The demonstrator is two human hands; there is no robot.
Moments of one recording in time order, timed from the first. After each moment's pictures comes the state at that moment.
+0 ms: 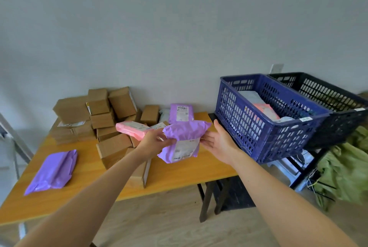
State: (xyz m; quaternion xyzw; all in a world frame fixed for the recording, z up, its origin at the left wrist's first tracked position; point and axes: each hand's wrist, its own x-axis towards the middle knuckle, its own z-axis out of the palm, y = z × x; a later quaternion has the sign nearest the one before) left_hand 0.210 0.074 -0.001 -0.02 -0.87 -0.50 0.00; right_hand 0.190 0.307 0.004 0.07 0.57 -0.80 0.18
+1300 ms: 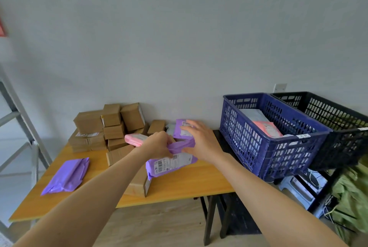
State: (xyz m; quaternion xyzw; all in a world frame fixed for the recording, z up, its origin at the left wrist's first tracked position) left_hand 0.234 0.108 0.061 -0.06 -0.99 -0.14 0.00; right_hand 0.217 0.296 0.055 -0.31 0.91 -0.23 -0.14
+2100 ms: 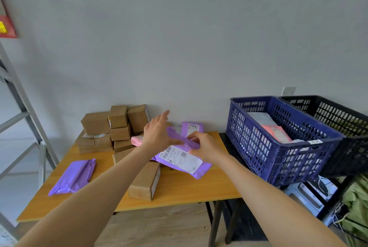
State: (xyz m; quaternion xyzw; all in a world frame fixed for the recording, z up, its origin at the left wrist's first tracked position) left_hand 0.233 0.090 0.082 0.00 -0.95 -0.24 0.18; right_hand 0.204 0.276 0.052 -0.22 0.89 -0.41 0.03
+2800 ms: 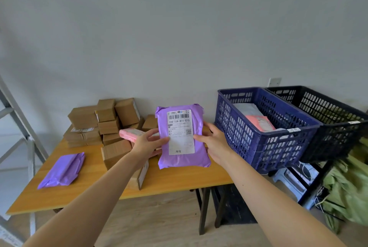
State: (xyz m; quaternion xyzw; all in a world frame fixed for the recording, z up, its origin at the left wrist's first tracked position) left_hand 0.267 0.121 0.050 0.08 -0.69 -0.72 -0.02; right_hand 0.223 0.343 0.047 -0.07 0.63 -0.77 0.09
